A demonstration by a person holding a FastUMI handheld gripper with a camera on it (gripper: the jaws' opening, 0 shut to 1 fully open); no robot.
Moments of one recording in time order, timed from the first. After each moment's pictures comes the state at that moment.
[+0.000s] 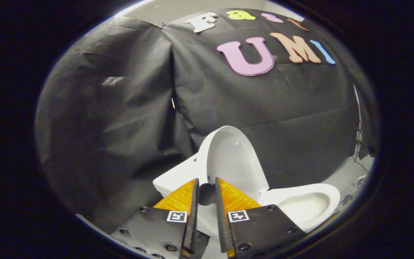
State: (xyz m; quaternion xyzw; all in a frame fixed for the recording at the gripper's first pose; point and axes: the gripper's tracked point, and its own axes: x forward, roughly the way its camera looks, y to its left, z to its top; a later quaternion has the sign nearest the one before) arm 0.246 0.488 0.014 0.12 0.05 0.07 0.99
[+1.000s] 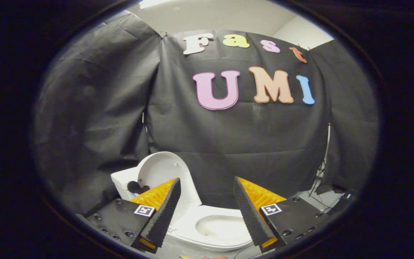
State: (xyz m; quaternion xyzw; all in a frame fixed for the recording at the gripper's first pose) arm 0.148 0.273 0.084 0.01 0.00 -0.06 1.00
